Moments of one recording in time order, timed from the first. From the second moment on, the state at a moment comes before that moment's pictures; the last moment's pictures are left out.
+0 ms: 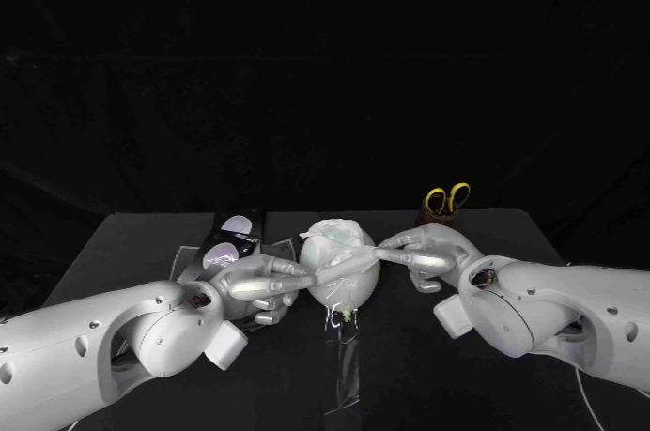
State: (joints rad) left arm 1.14 -0.90 -0.13 1.72 -0.13 -0.08 0.07; left_hand 1.38 -0.14 0.65 0.09 0.05 1.00 0.08 0.46 0.30 1.26 0.01 0.91 0.58 1.47 -0.06 1.52 1.31 0.08 1.37 0.04 1.43 1.22; right arm 1.22 -1.08 -0.19 1.91 -0.34 -0.63 0.02; right_hand 1.28 -0.06 0.53 0.02 0.04 1.09 0.06 0.33 0.49 1.47 -0.01 1.57 1.31 1.46 -0.06 1.57 1.31 0.04 1.46 0.04 1.36 1.31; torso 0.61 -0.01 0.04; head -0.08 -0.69
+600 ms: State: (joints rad) left arm 1.14 -0.90 -0.15 1.73 -0.19 0.03 -0.01; left_hand 1.37 -0.13 0.67 0.08 0.05 0.99 0.08 0.46 0.30 1.26 0.01 0.91 0.59 1.47 -0.06 1.52 1.31 0.08 1.37 0.05 1.43 1.23; right arm 1.22 -1.10 -0.20 1.93 -0.40 -0.62 0.00; right_hand 1.29 -0.06 0.53 0.02 0.05 1.09 0.06 0.32 0.49 1.47 -0.01 1.56 1.31 1.46 -0.06 1.56 1.31 0.04 1.46 0.04 1.36 1.31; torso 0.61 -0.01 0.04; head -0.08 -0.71
